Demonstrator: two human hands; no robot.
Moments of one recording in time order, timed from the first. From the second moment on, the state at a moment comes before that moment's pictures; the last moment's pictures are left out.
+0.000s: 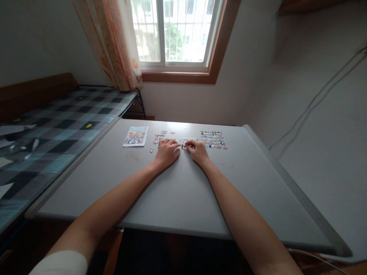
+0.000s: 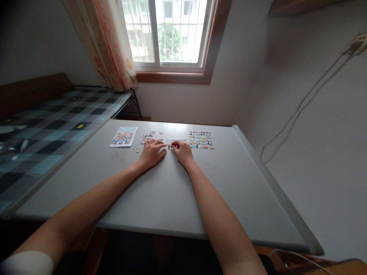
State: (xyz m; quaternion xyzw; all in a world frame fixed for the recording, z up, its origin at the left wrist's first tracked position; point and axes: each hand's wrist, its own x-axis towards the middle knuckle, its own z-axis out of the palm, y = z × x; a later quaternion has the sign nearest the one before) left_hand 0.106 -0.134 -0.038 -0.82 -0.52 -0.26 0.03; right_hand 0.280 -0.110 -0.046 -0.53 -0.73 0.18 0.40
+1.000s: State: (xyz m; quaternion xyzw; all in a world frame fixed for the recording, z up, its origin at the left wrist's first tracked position) left_hand 0.110 -0.139 -0.033 -0.84 -0.50 -0.23 0.01; right_hand 0.272 -0.114 -0.046 -0.52 -0.78 0.08 0.34
